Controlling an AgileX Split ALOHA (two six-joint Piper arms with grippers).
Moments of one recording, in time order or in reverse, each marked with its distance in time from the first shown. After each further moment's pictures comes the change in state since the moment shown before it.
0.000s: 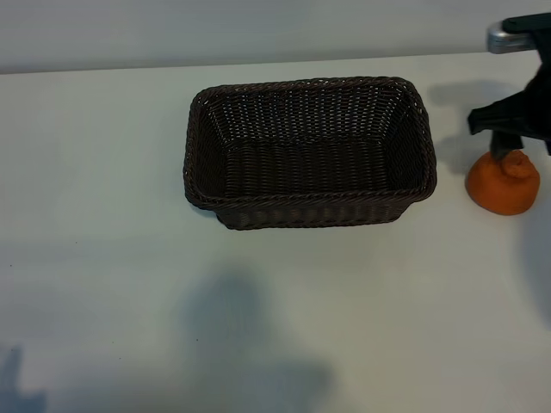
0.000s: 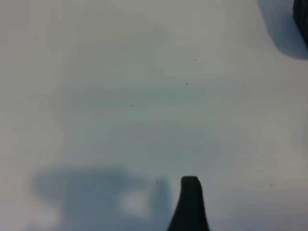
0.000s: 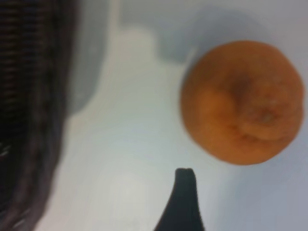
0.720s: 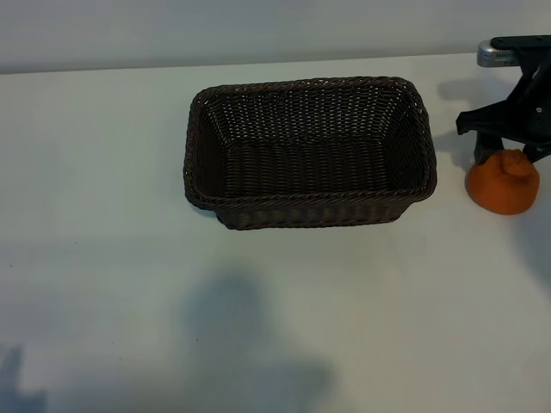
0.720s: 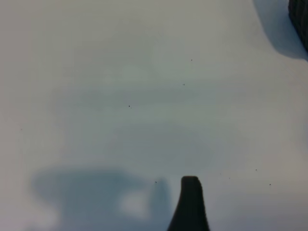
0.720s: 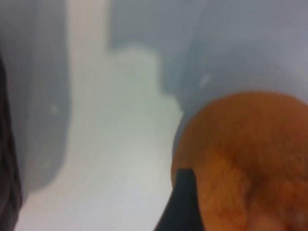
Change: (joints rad) left arm -0.003 0.000 0.000 0.000 0.000 0.000; right arm -0.051 0.250 -0.126 0.091 -0.053 -0.076
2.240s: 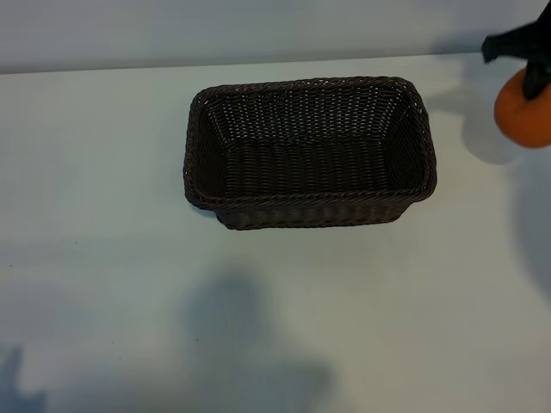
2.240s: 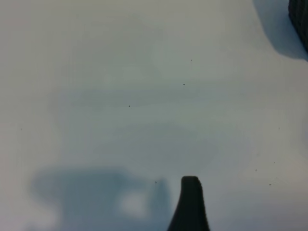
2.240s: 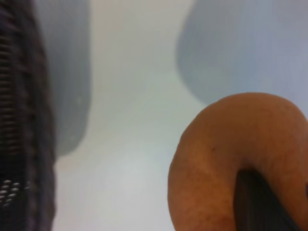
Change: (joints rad) left arm 0.000 0.000 0.000 0.000 0.000 -0.006; right arm 0.001 -0.110 -0.302 -0.040 0.367 -0.011
